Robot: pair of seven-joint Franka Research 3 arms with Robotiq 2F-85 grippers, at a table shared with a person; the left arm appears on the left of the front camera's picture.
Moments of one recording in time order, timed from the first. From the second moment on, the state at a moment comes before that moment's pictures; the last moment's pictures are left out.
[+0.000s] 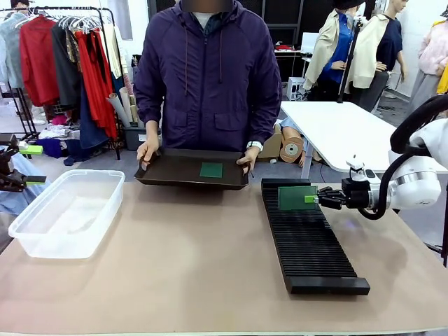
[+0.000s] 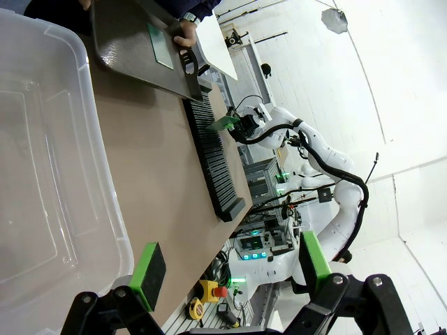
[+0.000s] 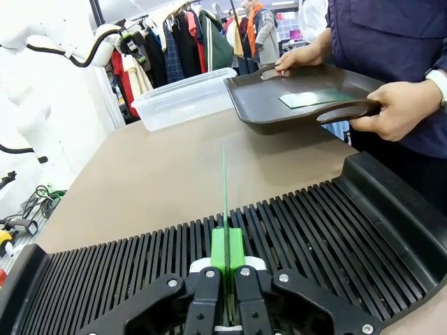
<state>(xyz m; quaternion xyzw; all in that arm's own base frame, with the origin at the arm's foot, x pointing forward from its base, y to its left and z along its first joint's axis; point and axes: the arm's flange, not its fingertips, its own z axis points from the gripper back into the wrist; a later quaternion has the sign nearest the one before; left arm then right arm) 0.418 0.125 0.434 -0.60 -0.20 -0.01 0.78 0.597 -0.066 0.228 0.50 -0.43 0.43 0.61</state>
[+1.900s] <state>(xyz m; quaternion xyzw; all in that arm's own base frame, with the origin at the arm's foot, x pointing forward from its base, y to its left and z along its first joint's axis) 0.418 0.125 0.434 -0.60 -0.20 -0.01 0.78 0.603 -0.070 0.209 0.50 -0.44 0.43 0.61</state>
